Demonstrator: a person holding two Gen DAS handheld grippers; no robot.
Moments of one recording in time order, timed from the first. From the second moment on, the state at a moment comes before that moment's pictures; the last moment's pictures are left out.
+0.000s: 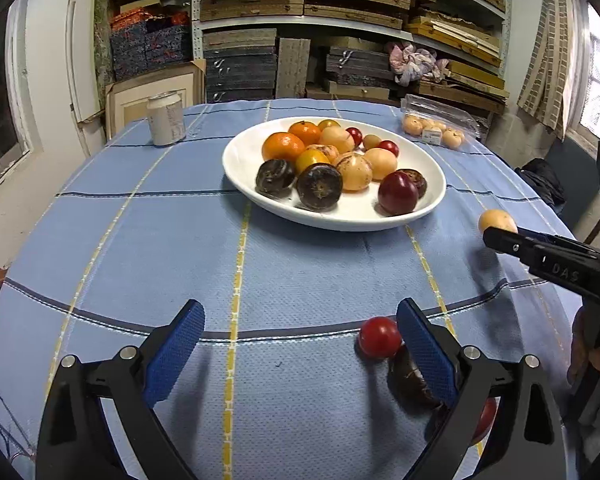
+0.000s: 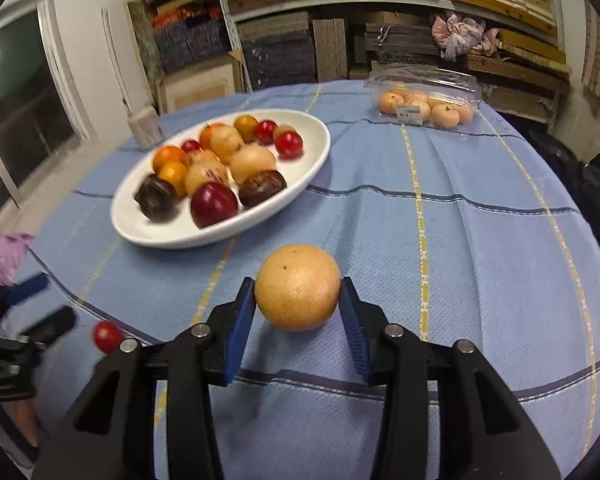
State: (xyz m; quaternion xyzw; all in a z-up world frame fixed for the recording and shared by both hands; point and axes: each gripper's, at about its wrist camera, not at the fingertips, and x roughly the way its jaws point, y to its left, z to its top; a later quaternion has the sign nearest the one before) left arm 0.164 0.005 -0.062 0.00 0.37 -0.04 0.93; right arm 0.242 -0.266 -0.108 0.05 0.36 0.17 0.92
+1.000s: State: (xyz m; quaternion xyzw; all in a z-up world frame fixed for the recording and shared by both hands) left arm 0.177 -0.023 -0.086 -0.03 0.43 -0.18 0.88; right arm 0.242 -0.265 -0.128 0.03 0.40 0.15 0.90
